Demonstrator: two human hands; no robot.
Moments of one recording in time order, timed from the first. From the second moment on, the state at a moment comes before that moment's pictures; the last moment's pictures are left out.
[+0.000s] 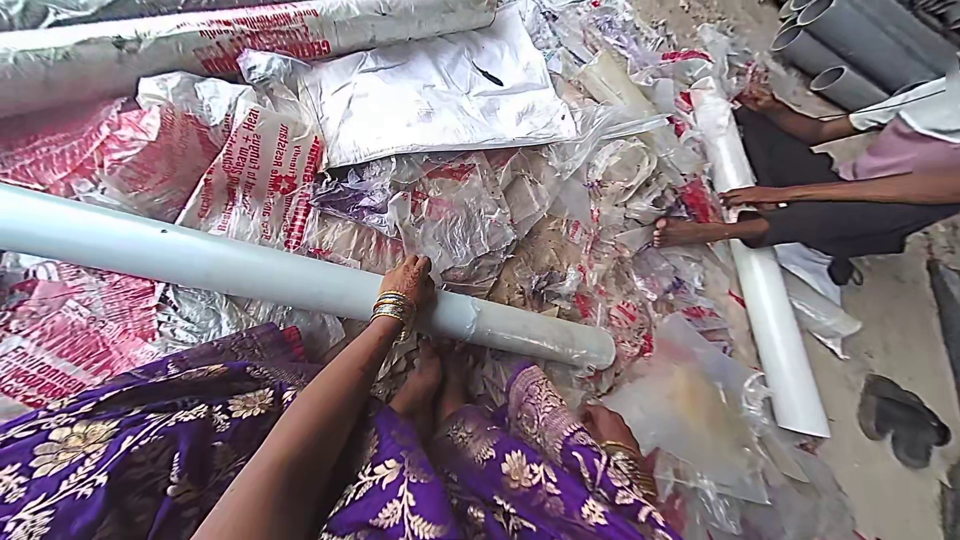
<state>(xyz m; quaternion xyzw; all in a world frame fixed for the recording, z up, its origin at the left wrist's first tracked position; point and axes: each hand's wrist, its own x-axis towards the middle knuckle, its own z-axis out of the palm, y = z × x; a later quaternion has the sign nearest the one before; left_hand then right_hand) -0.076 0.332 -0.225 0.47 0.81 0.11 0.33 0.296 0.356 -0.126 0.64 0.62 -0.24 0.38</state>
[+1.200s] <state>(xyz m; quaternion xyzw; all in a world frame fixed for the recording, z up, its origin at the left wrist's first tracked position) -0.081 0.330 -0.228 0.47 0.80 0.14 0.34 0.157 0.353 -0.239 0.29 0.94 0.05 -0.19</state>
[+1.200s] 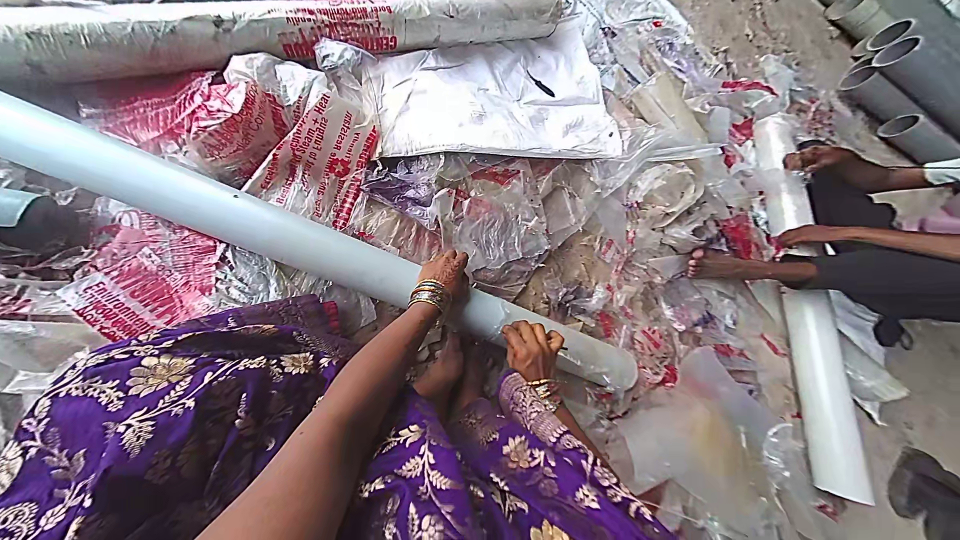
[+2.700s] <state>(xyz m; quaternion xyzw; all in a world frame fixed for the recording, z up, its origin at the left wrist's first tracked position) -0.073 0.330 -0.231 0.52 0.79 0.16 0.28 0.158 0.354 -0.222 0.38 0.92 0.00 -0.09</state>
